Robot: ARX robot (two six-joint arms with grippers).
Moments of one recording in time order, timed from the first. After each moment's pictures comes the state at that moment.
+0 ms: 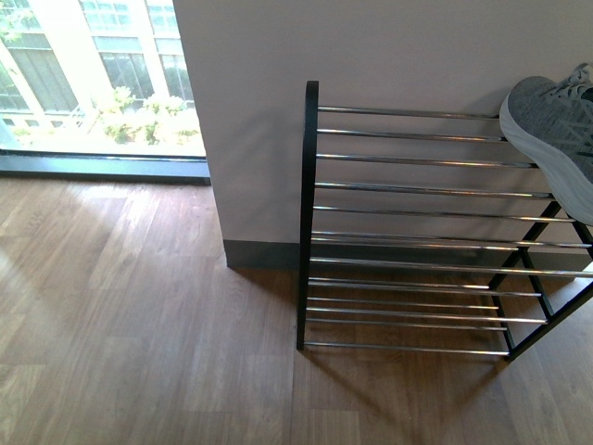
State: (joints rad) left arm -0.05 0.28 0.09 -0.02 -0.55 -0.07; right arm -0.14 0.81 0.41 0.30 -0.41 -0.20
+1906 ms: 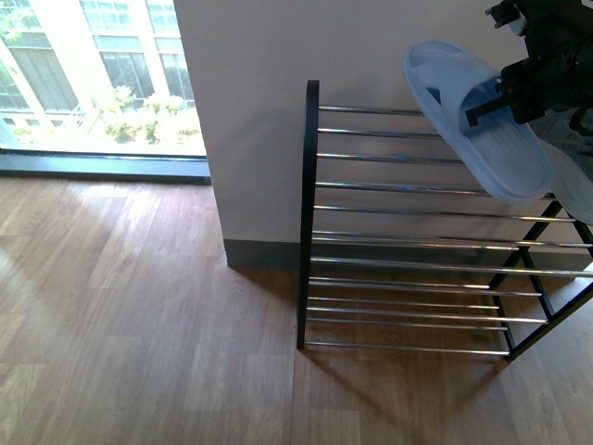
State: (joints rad) left arm -0.05 0.28 0.09 -0.02 -0.55 -0.07; right arm -0.09 2.18 1.30 0.36 0.14 -0.38
